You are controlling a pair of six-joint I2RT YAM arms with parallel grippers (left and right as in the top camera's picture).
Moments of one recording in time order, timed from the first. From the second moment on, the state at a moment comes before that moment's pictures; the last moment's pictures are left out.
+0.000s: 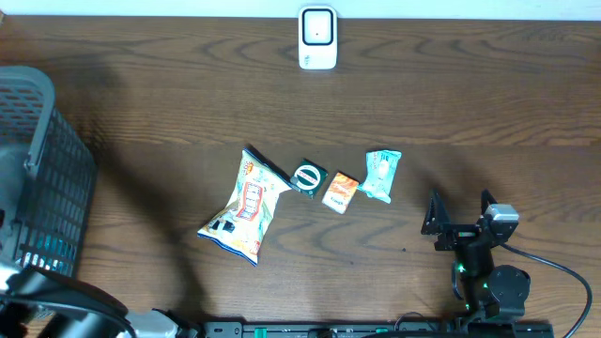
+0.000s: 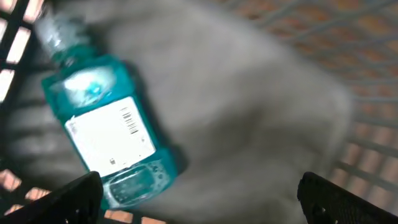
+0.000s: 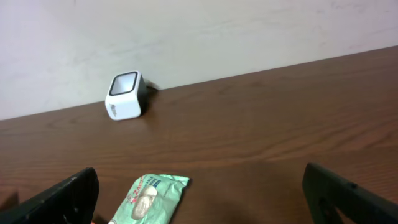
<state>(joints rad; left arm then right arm) 1.00 1.63 1.40 -0.97 -0.09 -1.00 -0.02 0.01 0.01 -0.06 -0.10 0.23</state>
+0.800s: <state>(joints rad) 1.00 1.91 1.35 -1.08 -0.22 -1.22 -0.02 0.01 0.01 -0.06 -0.10 0.23</state>
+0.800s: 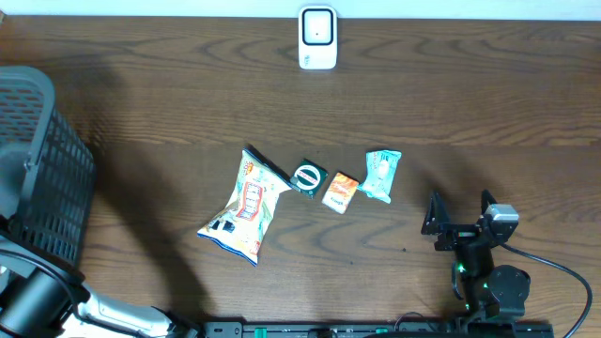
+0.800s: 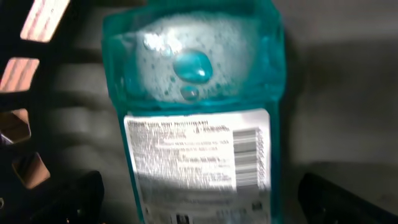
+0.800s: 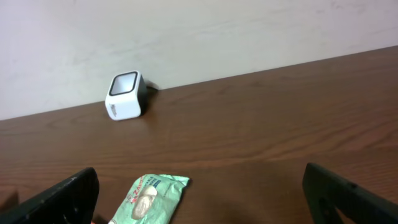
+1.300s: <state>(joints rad) 0.99 1.99 1.39 -1.08 -0.28 -1.16 -0.02 0.01 0.01 -0.06 -0.10 0.23</state>
